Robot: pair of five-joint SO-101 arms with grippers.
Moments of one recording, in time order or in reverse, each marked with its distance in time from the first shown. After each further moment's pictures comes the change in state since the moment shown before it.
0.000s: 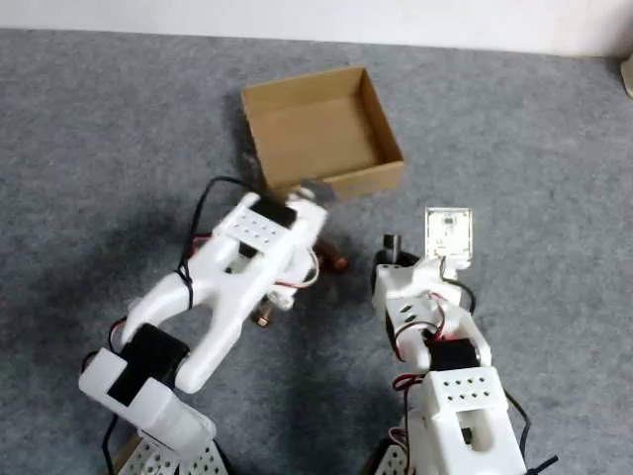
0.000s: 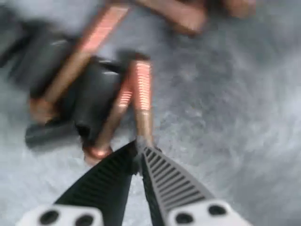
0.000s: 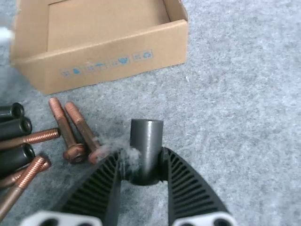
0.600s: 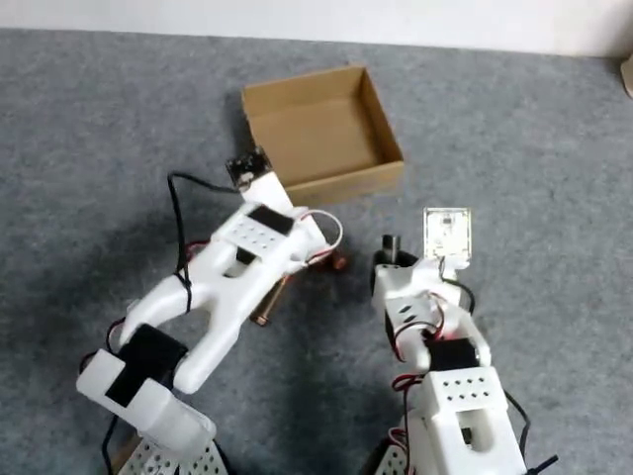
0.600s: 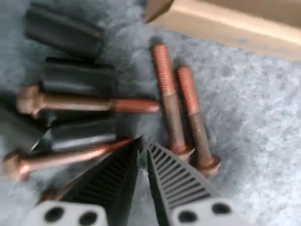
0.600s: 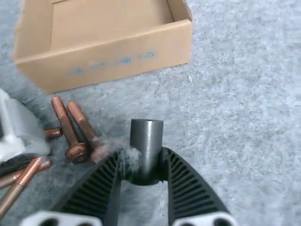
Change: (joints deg) left arm -0.8 -0.6 2.3 -24.4 63.3; right arm 0.0 0.0 0.0 0.0 0.0
